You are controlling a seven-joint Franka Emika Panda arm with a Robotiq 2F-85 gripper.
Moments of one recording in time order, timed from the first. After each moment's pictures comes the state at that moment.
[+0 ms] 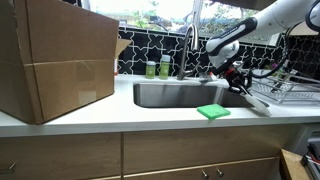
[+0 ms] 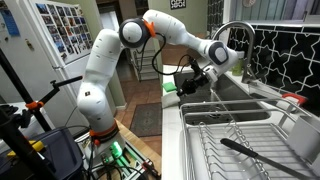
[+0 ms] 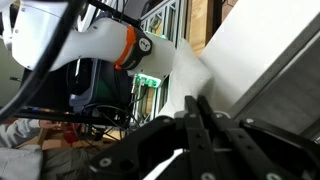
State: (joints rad) arm -0.31 0.57 -0.32 -1.54 0.15 1.02 1.08
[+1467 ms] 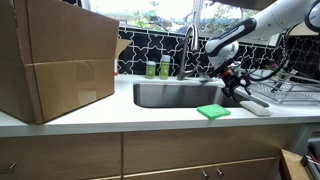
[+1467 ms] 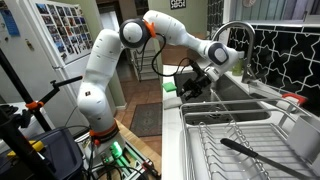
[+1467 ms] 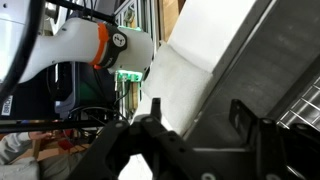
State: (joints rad) arm -0.30 0.57 -0.33 -1.54 0.16 1.13 1.21
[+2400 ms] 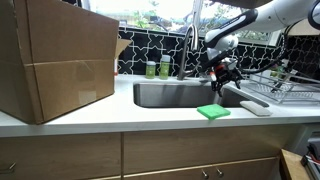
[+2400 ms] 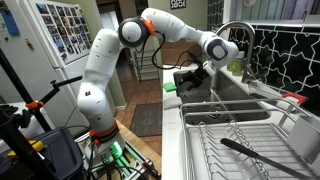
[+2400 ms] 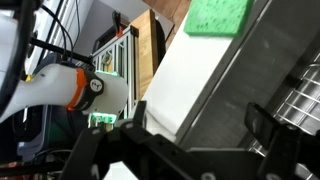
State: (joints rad) arm -0.30 0.56 -0.31 -1.50 0.40 1.14 1.26
